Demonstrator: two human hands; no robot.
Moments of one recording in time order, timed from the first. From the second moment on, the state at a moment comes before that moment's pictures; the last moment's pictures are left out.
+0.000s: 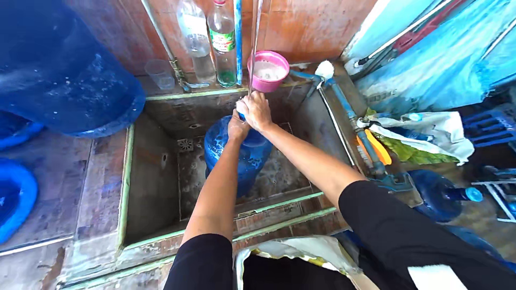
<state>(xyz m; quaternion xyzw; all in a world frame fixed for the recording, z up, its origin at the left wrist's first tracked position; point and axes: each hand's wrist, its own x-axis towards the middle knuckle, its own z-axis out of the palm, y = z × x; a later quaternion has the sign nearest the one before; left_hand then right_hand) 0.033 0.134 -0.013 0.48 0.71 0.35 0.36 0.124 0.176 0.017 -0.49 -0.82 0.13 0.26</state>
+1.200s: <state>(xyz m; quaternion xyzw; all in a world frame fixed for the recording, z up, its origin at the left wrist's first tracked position) 0.034 0.129 -0.005 0.48 0.73 0.31 0.37 0.176 0.191 0.036 -0.47 -0.71 0.44 0.28</state>
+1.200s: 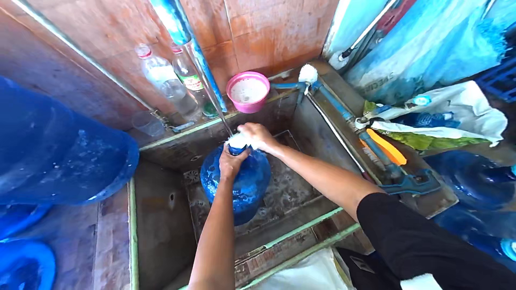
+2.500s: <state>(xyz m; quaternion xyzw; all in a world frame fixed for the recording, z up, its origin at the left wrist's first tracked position) 0.074 0.101 -0.015 0.41 0.72 0.48 0.30 0.390 -0.114 0.019 -0.68 -0.65 0.32 0.13</state>
